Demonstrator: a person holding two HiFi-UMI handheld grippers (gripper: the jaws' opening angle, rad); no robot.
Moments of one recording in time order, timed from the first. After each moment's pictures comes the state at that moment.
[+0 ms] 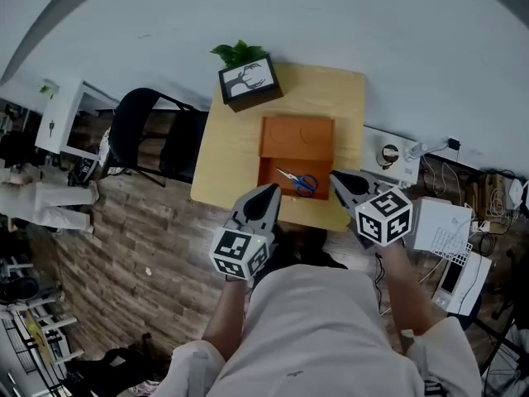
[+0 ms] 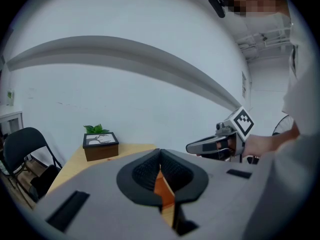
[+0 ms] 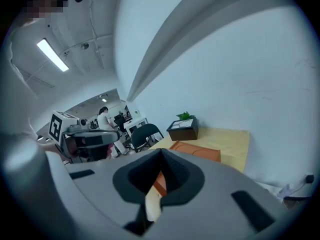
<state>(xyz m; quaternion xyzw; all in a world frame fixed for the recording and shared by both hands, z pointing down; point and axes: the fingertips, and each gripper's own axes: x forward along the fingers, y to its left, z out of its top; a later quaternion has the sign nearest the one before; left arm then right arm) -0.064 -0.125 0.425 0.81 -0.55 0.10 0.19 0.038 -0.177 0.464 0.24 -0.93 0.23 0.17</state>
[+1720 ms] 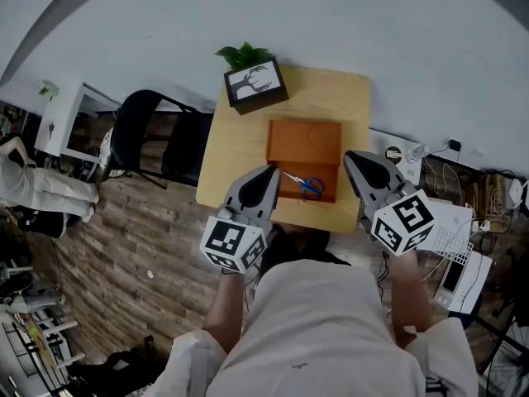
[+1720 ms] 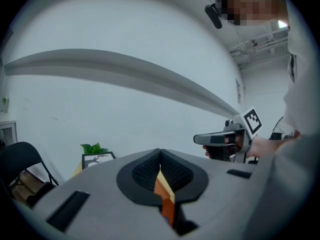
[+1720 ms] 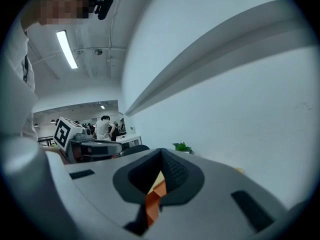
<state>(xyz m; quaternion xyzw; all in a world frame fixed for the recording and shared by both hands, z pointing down) -0.090 -0.157 0.363 0.83 -0.54 0.05 0.13 0.031 -0.204 0.359 0.29 -0.95 0.12 0.08</state>
